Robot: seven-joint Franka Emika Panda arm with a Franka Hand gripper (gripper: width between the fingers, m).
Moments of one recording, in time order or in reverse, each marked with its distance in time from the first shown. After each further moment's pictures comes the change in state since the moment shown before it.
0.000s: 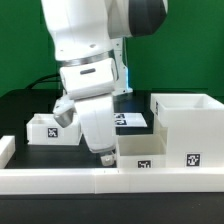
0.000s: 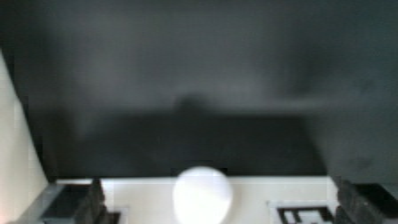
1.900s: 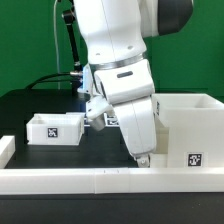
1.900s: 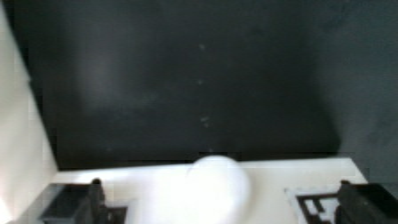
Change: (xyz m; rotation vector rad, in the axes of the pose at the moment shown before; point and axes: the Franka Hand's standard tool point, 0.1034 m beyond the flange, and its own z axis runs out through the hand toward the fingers) arm 0.062 0.010 0.016 0.027 0.041 -0.013
